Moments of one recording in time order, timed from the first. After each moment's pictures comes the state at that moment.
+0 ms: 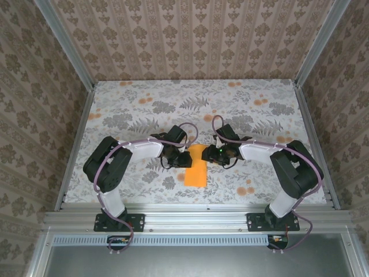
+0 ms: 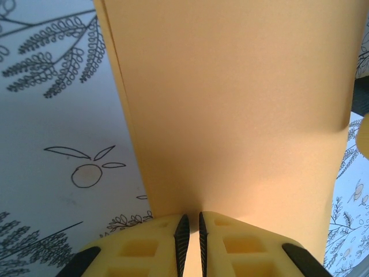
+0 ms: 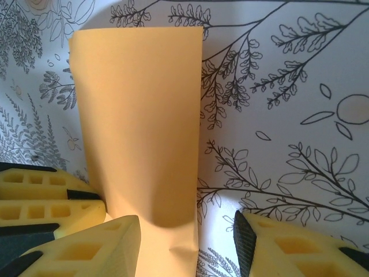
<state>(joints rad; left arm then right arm) -0.74 1.79 0.98 -0.42 0.40 -0.53 0.50 1.67 0.83 -0.25 -0.37 0.72</state>
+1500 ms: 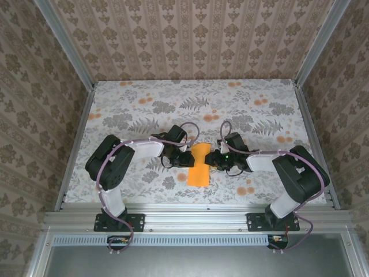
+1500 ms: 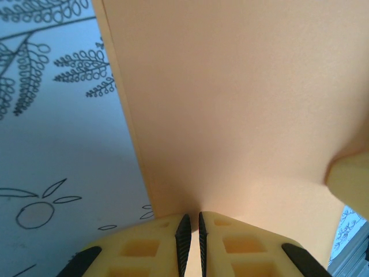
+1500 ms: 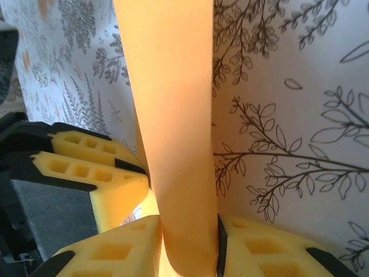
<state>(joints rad) -0.73 1.83 0.98 -0.36 0.49 -0.50 0.46 1.60 0.57 0.17 -0.56 0.85</state>
